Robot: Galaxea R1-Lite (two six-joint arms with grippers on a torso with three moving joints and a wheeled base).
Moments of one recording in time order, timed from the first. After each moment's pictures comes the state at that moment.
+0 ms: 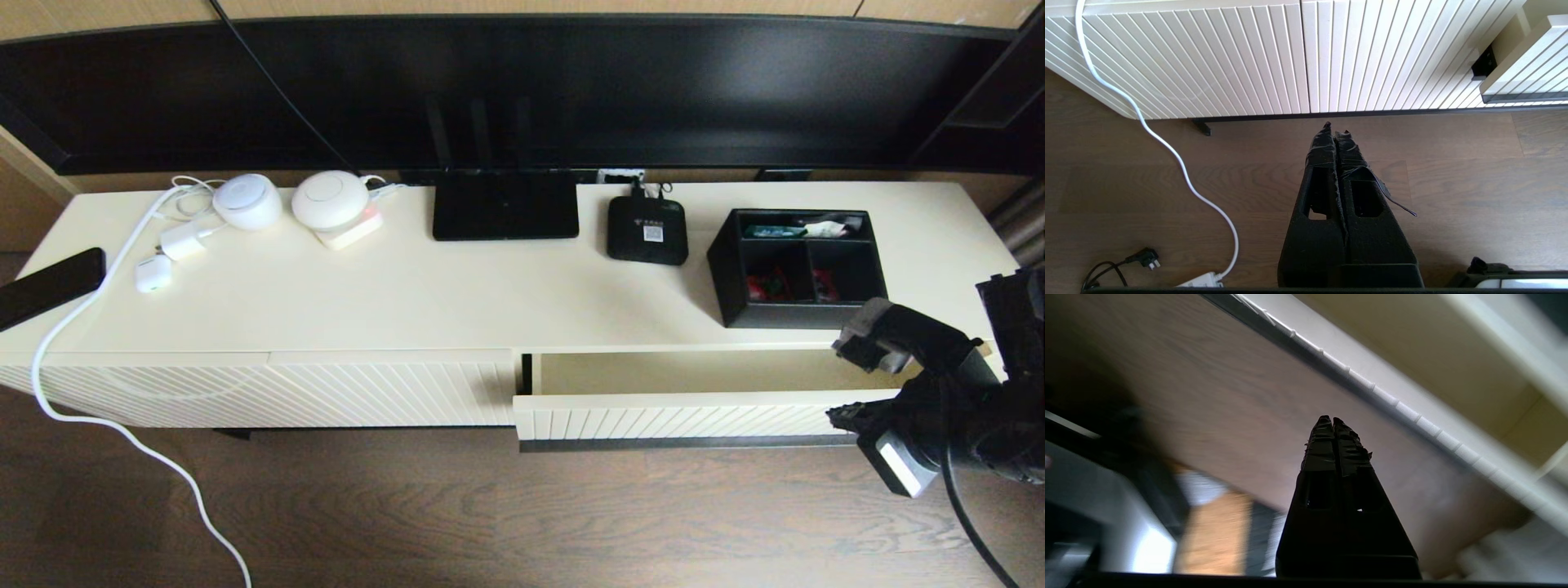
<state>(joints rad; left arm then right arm) 0.00 0.00 0.00 0.00 0.00 0.03 0.29 1.39 -0.83 0.14 -0.10 -0.34</state>
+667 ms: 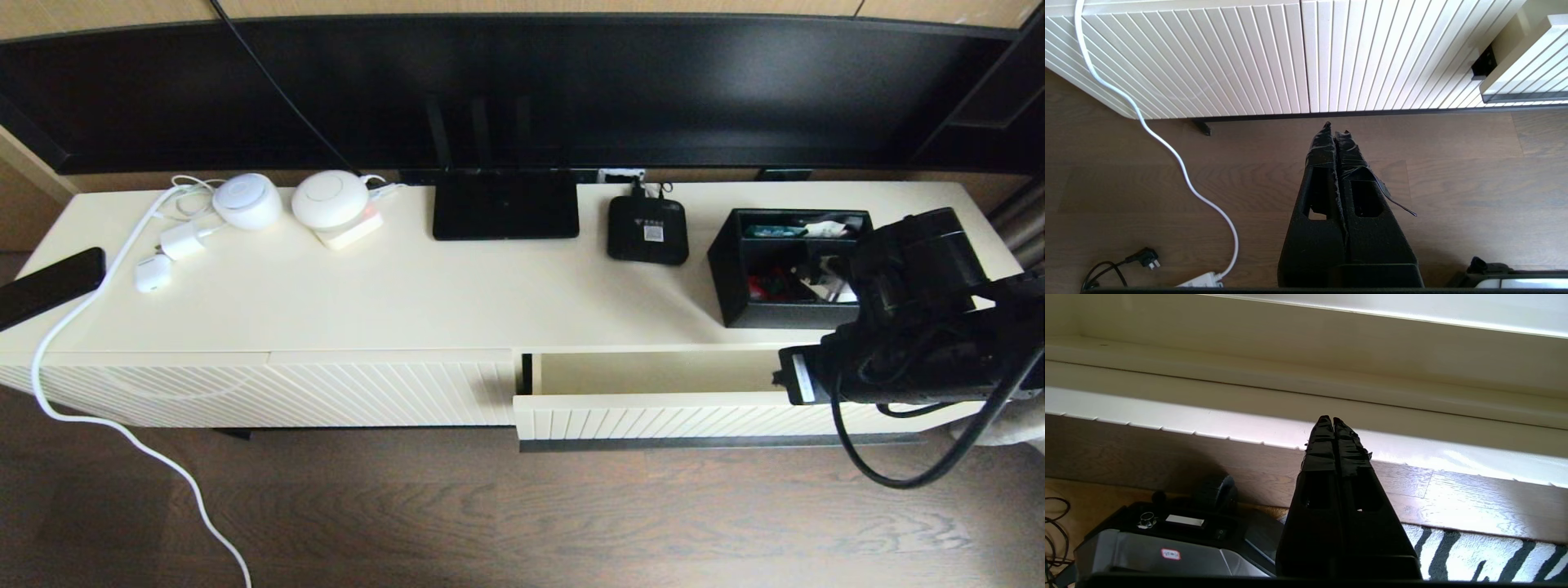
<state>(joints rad) 0.00 0.00 0.00 0.00 0.00 0.03 0.29 1.64 -1.09 0.20 -0.11 0.17</state>
